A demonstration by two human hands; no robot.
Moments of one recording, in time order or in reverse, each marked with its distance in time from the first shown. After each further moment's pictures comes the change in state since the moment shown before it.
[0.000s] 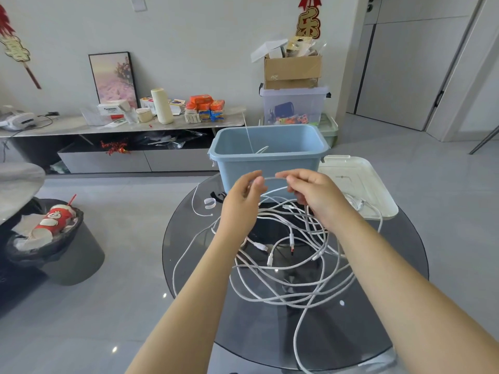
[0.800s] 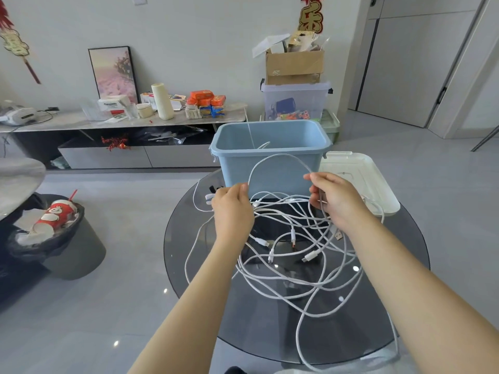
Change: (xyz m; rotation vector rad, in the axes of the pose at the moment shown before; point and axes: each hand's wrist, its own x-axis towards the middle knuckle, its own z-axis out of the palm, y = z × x) left_hand 0.001 -0.024 -0.001 0.303 0.232 -0.059; right_hand 0.005 0.024 -0.023 0.271 0.175 0.210
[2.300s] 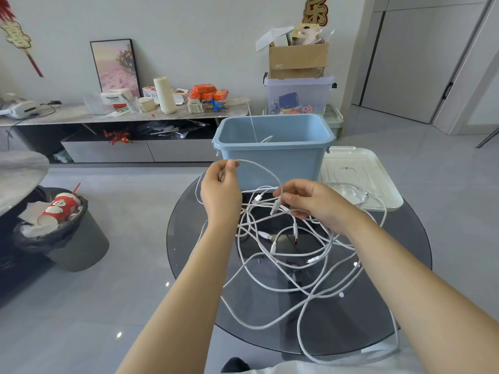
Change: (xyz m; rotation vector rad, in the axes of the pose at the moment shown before) left_hand 0.002 0.024 -0.025 -0.432 0.171 -0.071; right_hand -0.026 0.001 0.018 -0.397 -0.466 -0.091
